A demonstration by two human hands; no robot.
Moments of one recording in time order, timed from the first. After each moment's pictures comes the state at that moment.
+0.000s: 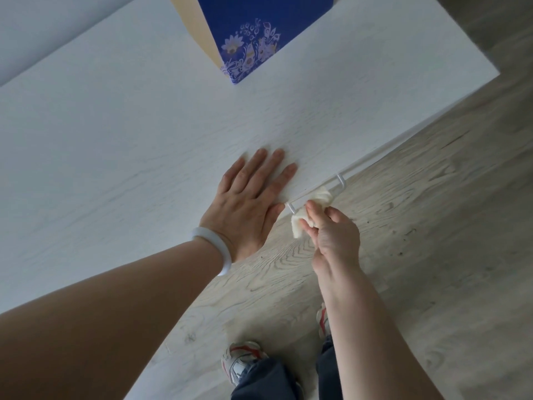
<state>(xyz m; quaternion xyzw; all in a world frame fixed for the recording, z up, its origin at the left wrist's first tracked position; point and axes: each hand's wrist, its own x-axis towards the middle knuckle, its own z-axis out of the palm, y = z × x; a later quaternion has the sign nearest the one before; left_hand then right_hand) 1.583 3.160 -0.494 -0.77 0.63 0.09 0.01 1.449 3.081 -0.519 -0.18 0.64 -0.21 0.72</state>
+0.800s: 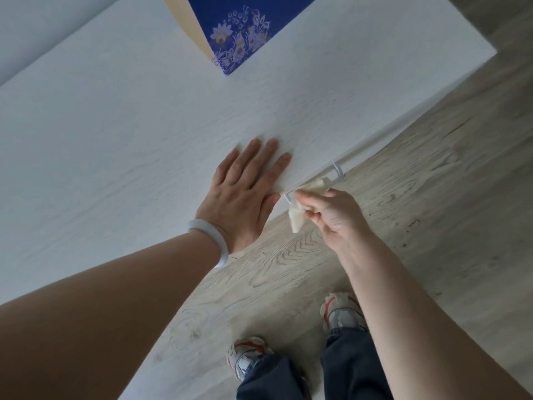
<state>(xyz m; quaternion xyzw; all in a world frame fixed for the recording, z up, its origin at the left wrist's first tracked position) 1.580 3.160 -0.493 -0.77 0.63 0.07 0.01 1.438 3.047 -0.530 -0.26 0.56 -0.09 0.78</state>
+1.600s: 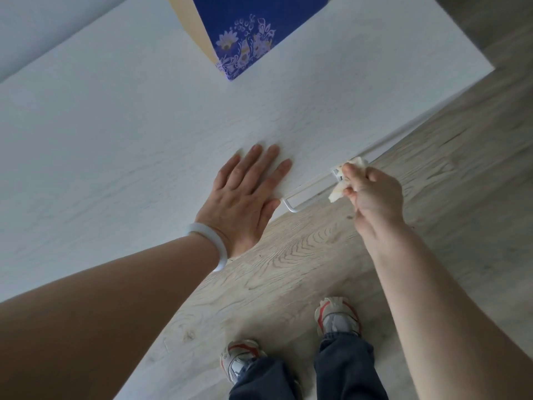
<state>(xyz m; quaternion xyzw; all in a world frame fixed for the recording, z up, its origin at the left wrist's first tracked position) 1.580 3.159 -0.493 -0.77 0.63 0.08 0.02 1.426 3.001 -0.522 -0.34 0.62 -0.24 0.66</state>
